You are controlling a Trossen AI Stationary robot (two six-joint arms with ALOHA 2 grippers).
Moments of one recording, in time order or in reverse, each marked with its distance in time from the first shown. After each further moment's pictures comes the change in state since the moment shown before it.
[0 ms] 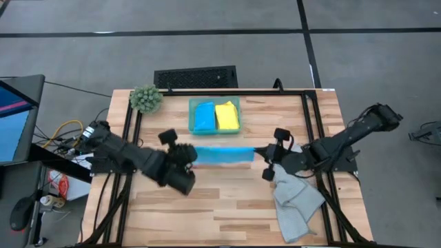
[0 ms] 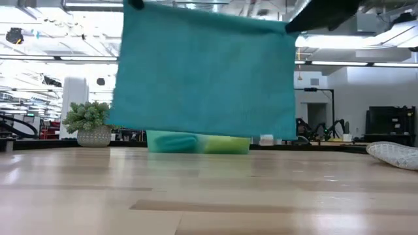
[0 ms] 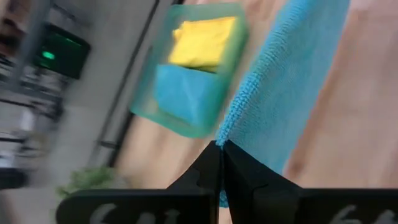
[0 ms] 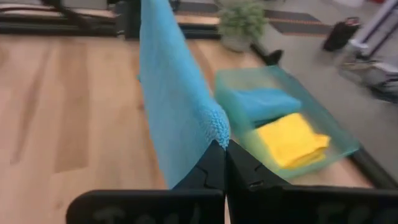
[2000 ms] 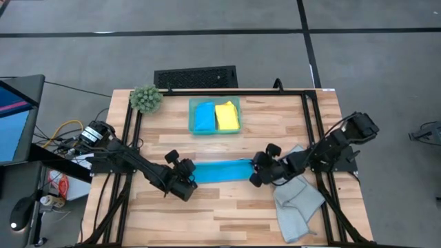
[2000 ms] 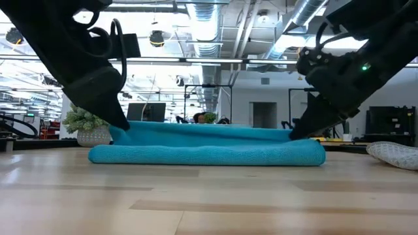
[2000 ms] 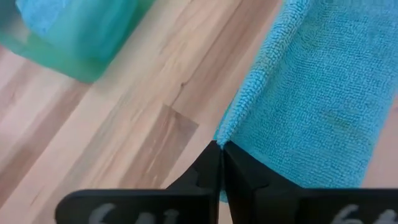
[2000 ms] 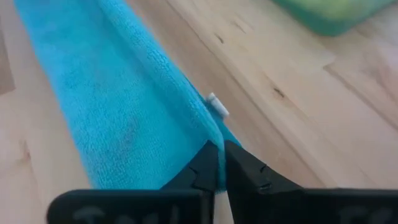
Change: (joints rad) left arm -0.021 -0.008 -0.821 0.959 0.067 -0.155; right arm -0.060 0.412 -0.202 0.244 -0.148 0.490
